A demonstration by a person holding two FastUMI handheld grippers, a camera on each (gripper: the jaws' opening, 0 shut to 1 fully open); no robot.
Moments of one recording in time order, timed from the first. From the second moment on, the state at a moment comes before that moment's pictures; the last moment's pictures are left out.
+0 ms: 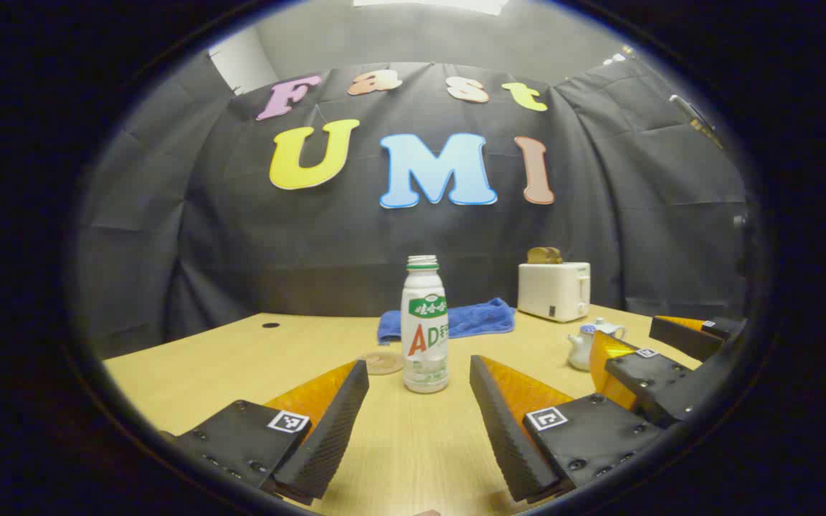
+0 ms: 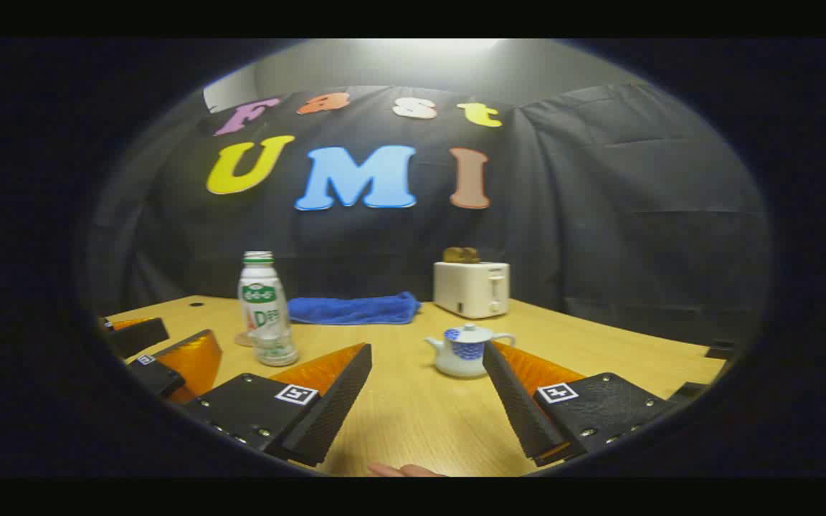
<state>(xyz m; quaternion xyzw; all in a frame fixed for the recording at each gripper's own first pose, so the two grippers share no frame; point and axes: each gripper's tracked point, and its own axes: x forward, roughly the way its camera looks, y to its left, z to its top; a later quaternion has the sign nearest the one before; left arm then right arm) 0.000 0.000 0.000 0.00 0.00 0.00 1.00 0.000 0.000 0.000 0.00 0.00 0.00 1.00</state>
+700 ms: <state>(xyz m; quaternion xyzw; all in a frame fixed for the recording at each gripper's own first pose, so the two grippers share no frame) 0.002 -0.004 0.001 0.00 0.00 -0.01 1.00 0.002 -0.012 0.000 0.00 0.00 0.06 1.00</state>
